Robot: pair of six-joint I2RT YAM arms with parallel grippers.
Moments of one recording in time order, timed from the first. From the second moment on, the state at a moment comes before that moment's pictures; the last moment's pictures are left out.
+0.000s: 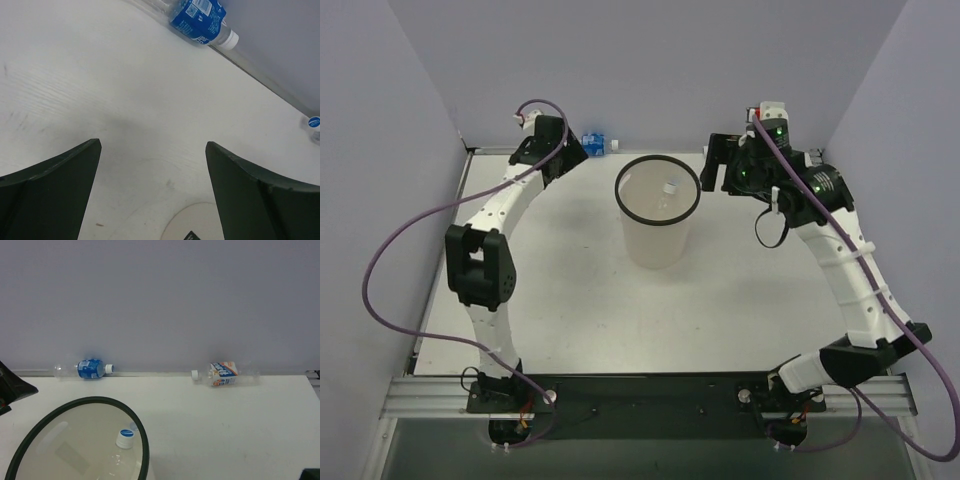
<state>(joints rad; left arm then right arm) -0.24 1.95 1.80 -0.50 -0.29 -0.68 0.49 1.48 1.86 -0.97 0.19 0.35</state>
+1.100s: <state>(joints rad) -0.16 2.65 2.33 -0.11 -0.26 -1.34 0.47 1.33 1.65 -0.98 0.27 0.47</state>
